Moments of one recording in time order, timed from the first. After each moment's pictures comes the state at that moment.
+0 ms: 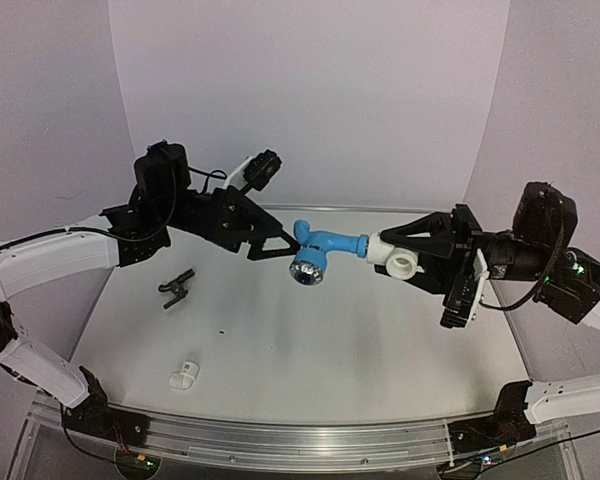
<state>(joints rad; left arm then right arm) -0.82 1.38 1.17 0.29 1.18 -0.92 0.97 0.89 1.01 -0.11 -0.50 -1.43</state>
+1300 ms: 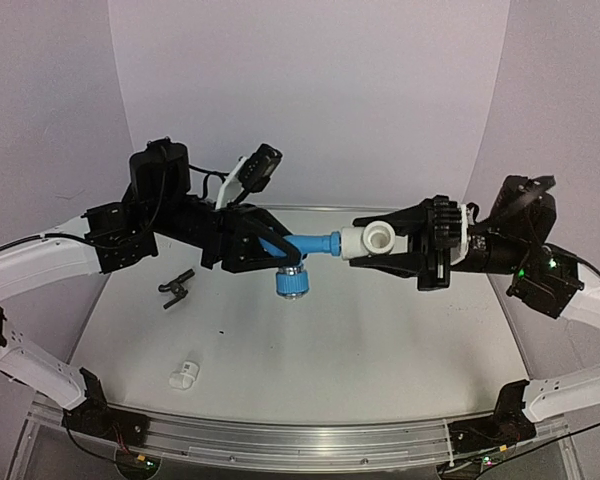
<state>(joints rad) -0.97 1.34 1.23 0.08 1.01 -0.47 0.99 1.00 1.01 0.08 -0.54 -0.71</state>
